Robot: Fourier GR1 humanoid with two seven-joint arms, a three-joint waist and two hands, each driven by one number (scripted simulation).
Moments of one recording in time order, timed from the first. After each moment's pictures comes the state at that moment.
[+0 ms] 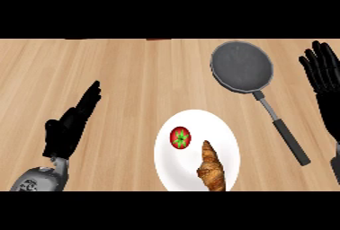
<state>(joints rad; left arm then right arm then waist) -0.13 0.31 -0.19 -1.62 0.04 0.10 0.20 -0.22 -0.53 0.06 -1.70 -0.30 -0.08 -0.09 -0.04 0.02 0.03</state>
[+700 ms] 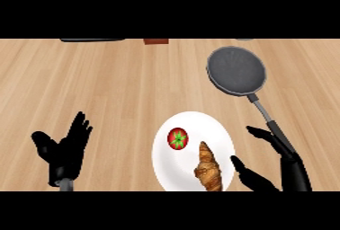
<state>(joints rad) 0.06 0.13 -0.05 -1.50 0.19 0.26 0.20 0.18 -0.38 0.40 -1.83 0.24 -0.53 0.00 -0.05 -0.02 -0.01</state>
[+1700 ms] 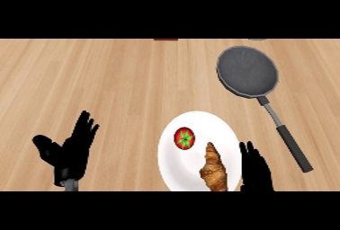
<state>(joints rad) 0.06 0.09 -0.05 -1.49 0.21 0.23 0.14 0.40 -0.02 0.59 -1.94 1.35 -0.30 0.69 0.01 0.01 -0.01</state>
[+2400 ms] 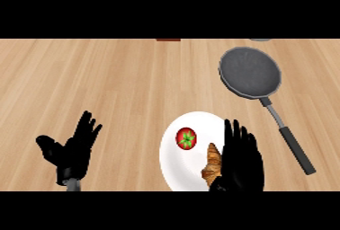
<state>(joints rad) 0.05 0.08 -0.04 -1.46 0.21 0.22 0.11 -0.03 -0.01 0.54 -1.84 1.19 0.31 1.05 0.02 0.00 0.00</state>
